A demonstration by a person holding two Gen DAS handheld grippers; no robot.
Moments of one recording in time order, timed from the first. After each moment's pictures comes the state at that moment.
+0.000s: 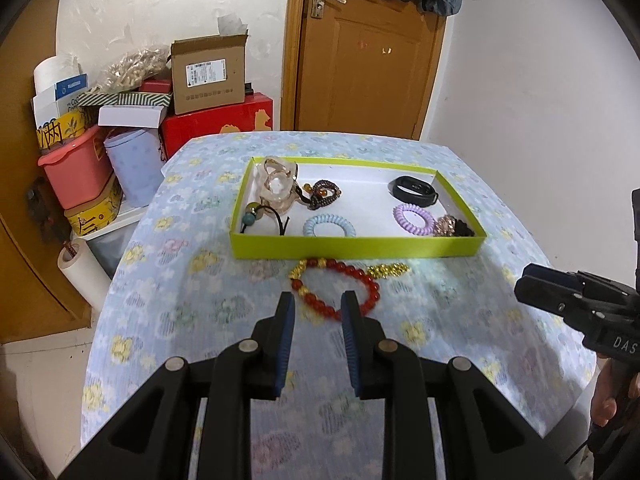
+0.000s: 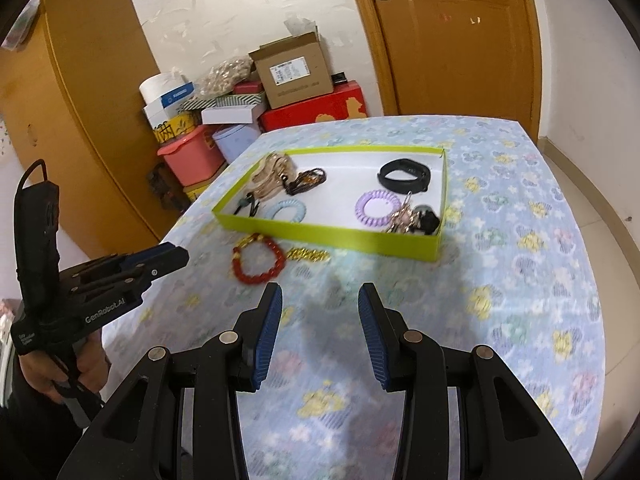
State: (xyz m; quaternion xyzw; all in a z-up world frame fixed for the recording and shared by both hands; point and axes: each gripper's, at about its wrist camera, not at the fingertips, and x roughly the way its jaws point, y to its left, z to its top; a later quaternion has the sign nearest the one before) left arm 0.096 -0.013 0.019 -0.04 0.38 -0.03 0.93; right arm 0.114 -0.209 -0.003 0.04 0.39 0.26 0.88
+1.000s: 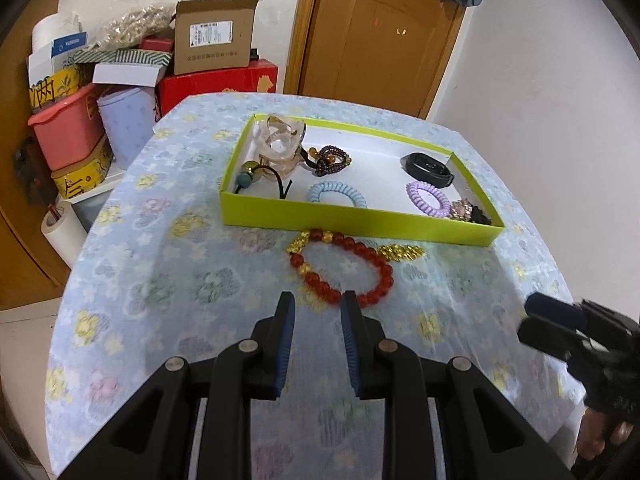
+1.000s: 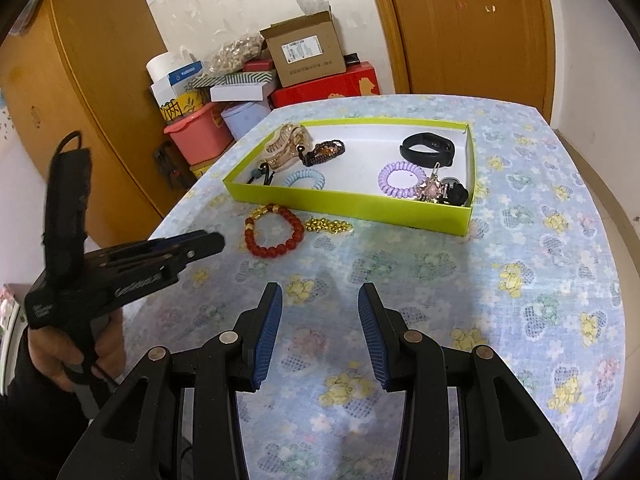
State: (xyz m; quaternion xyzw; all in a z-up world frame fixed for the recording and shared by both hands) left arm 0.125 -0.005 -0.013 -0.08 0.42 -0.03 0.90; right arm 0.111 -0.191 -0.021 0.03 0.41 0.27 0.87
